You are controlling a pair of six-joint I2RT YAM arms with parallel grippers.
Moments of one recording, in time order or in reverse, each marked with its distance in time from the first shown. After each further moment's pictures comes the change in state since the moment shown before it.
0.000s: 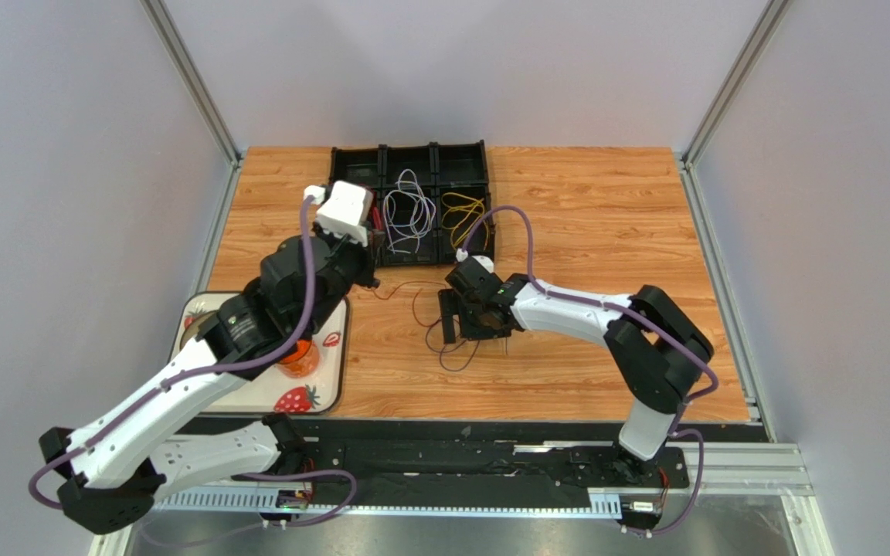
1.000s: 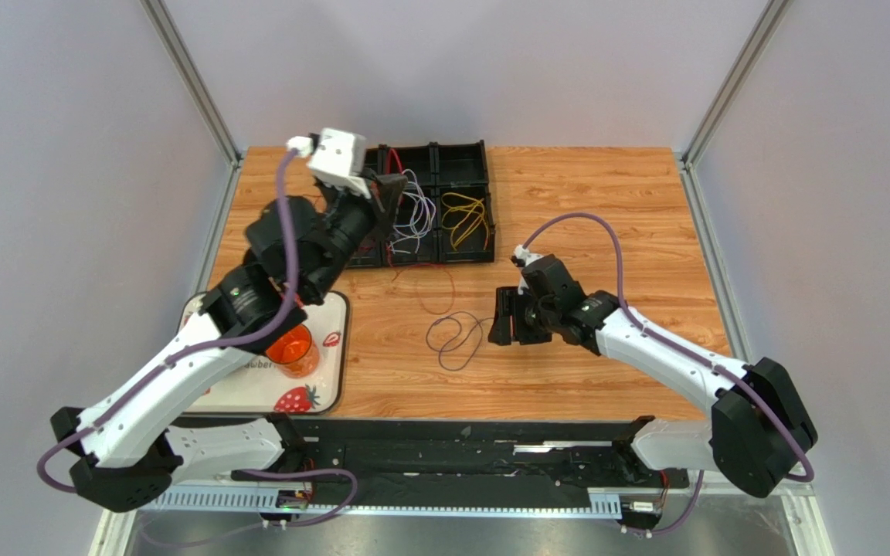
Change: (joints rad) left arm -0.002 0.123 0.254 0.155 0.062 -0.031; right arm -0.189 -0.467 -0.278 0.005 -0.209 -0.122
